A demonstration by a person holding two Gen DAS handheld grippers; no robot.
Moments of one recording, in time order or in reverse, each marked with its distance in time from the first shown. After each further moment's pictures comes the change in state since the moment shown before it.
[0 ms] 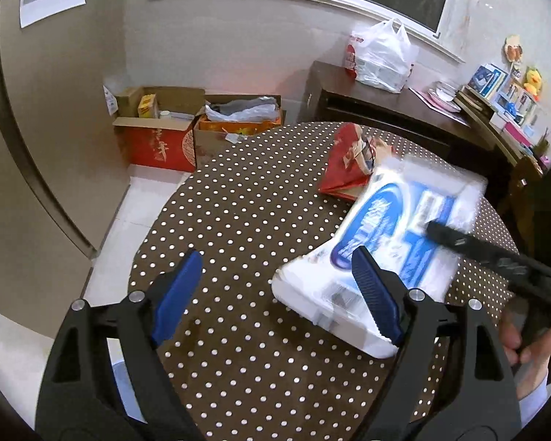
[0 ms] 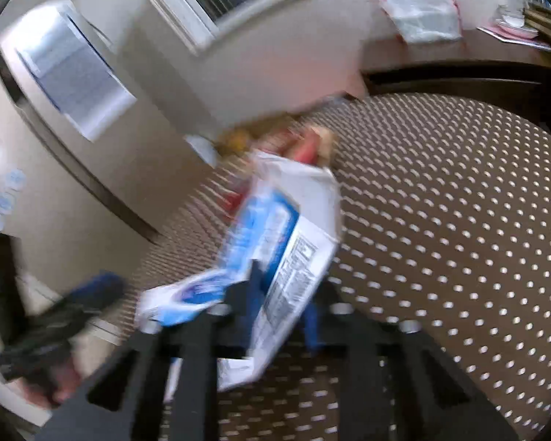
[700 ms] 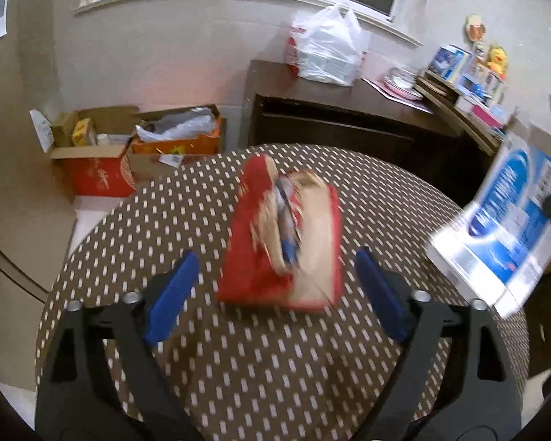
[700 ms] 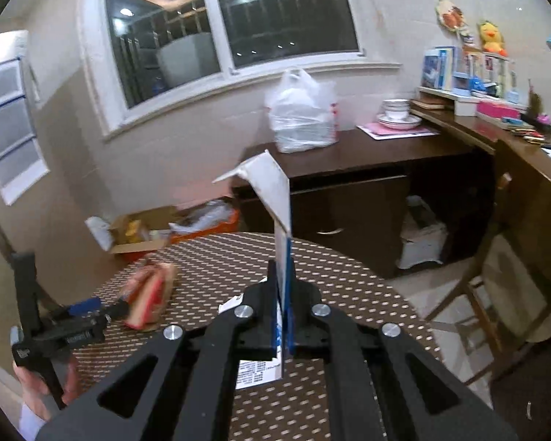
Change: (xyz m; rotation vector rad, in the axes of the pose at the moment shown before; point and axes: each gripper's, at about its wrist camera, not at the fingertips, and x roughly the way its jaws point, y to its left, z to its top) left arm 0.098 -0.079 0.065 0.124 -0.006 -0.152; right arm -0.108 -0.074 0.058 0.016 -0.258 -0.515
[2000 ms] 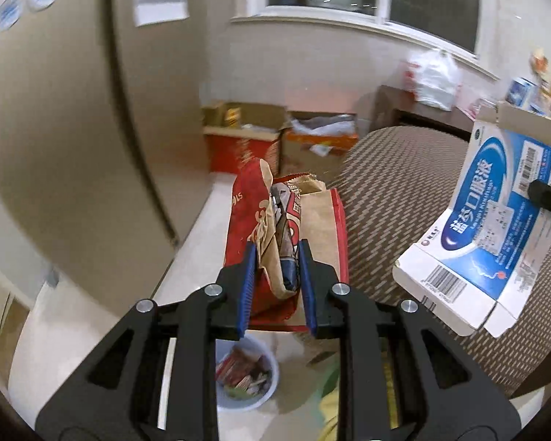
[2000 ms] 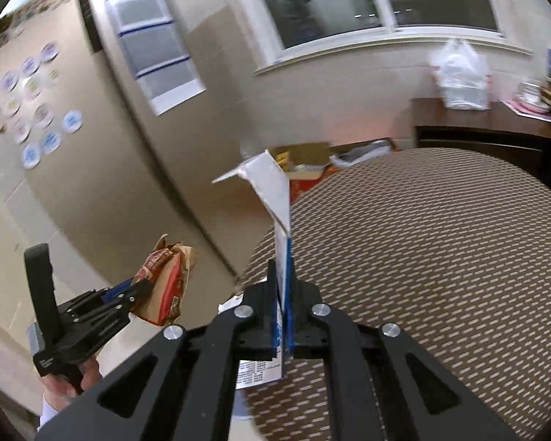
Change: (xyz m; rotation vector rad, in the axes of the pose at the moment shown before) left arm -0.297 0.164 -0.195 -0.152 -0.078 0.394; right arm -0.142 0.268 -0.150 -0.214 0.184 0.511
